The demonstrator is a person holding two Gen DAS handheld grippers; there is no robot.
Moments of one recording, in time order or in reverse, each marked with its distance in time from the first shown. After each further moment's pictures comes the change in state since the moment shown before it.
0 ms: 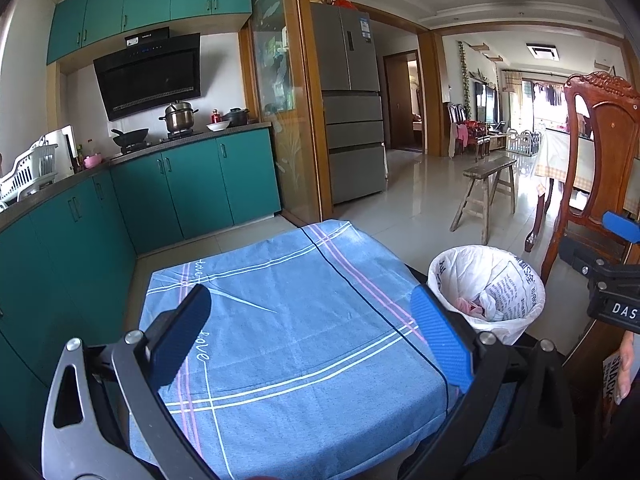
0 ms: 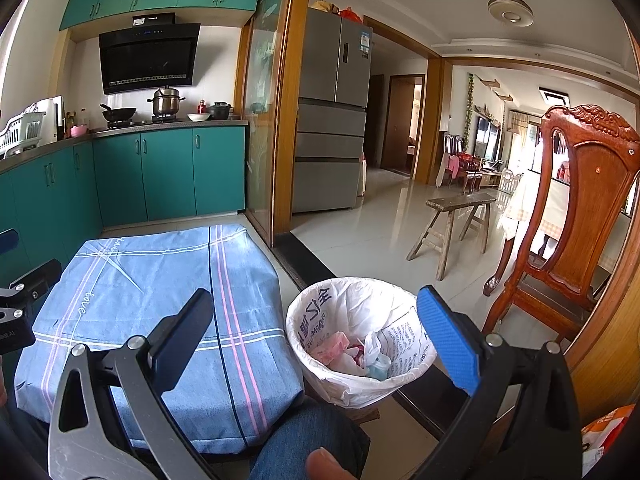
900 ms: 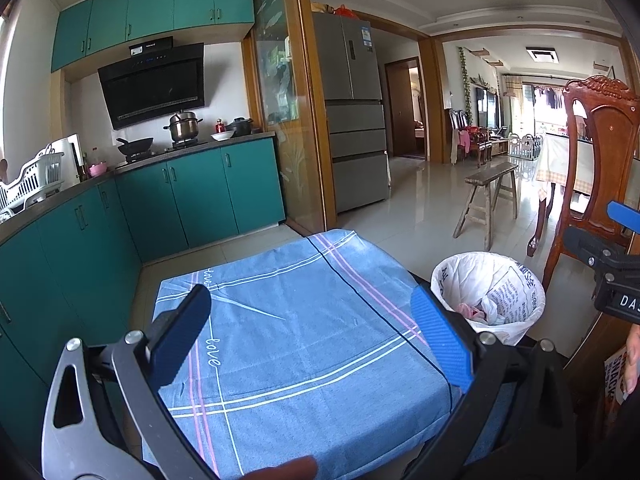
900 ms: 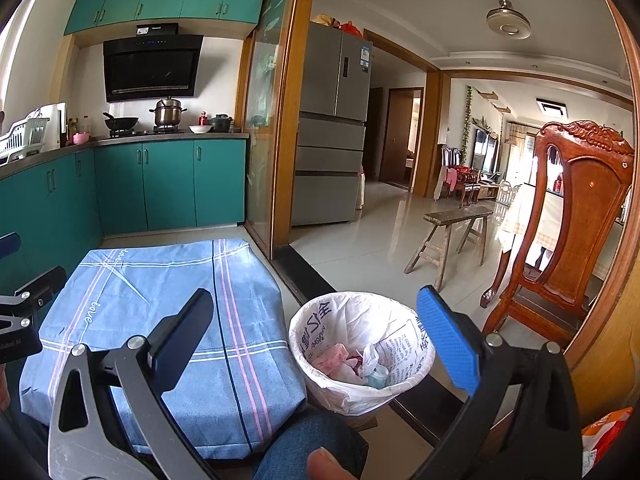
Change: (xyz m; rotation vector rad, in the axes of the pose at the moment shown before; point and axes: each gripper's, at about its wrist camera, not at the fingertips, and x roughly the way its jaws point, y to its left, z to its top) left arm -0.019 0.005 0.005 0.008 -0.032 0.020; right arm -0.024 0.005 0.009 -0.017 -0.051 -0.010
